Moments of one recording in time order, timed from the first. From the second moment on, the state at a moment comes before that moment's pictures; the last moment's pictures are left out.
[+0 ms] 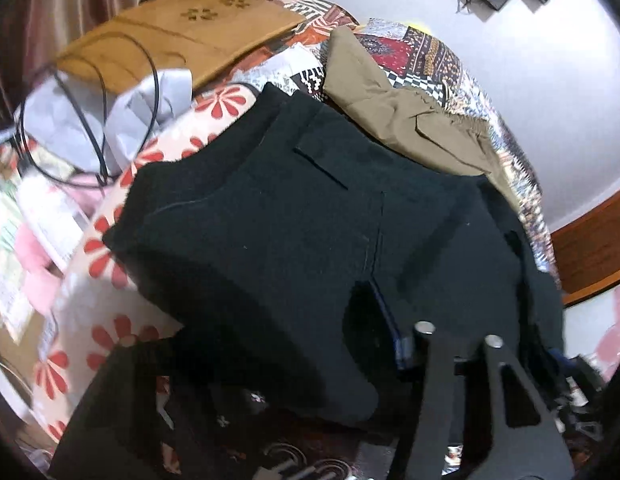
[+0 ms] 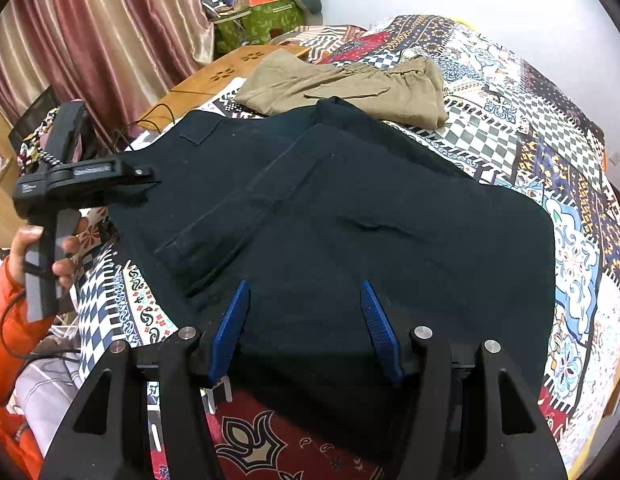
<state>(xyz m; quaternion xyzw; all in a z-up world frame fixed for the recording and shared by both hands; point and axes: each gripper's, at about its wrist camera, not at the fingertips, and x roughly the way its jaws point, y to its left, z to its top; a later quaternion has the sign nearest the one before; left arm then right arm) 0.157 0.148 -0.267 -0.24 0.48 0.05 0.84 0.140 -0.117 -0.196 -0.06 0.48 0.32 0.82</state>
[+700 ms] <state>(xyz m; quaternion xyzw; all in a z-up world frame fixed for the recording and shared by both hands) 0.154 0.063 -0.142 -0.01 0.35 0.03 0.94 0.144 -0.206 -0.161 0.04 0.45 0.25 0.86</state>
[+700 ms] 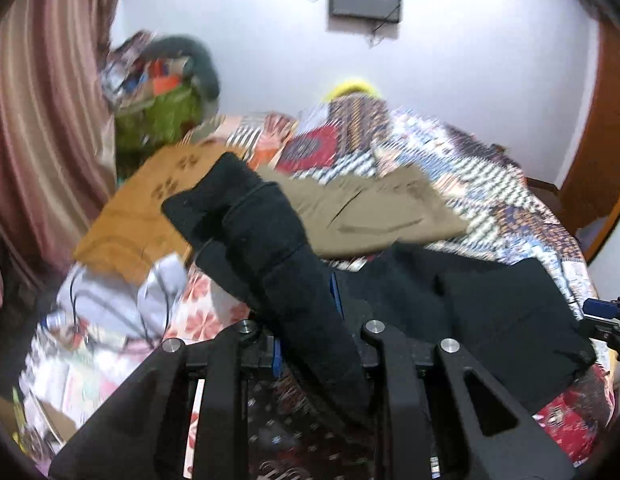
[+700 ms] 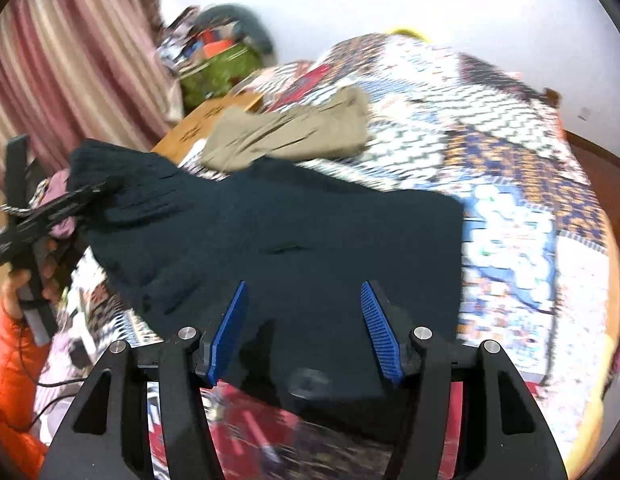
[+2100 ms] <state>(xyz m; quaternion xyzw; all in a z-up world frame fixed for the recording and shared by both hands) 0.176 -0.213 -0.179 0.14 0.41 -0.28 0.86 0.130 -0.288 -0.218 0.11 0.49 0.18 0.85</state>
